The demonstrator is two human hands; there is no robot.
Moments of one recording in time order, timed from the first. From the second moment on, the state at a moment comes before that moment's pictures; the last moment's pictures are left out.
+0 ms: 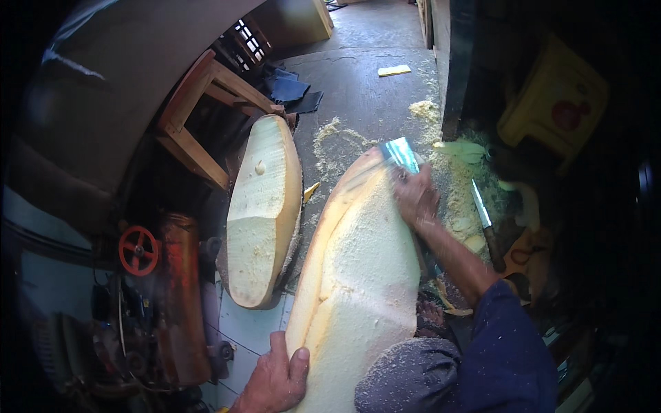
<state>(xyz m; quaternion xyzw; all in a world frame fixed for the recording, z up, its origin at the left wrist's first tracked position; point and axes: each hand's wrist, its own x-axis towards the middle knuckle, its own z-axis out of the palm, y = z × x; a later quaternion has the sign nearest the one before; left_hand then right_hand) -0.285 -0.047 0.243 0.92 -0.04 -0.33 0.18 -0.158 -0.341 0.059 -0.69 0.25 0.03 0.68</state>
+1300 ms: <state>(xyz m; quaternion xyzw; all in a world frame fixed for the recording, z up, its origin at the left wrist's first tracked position) -0.296 -0.025 0.217 0.92 -0.06 -0.30 0.25 -0.156 -0.306 0.069 -0.88 -0.07 -0.27 0.38</state>
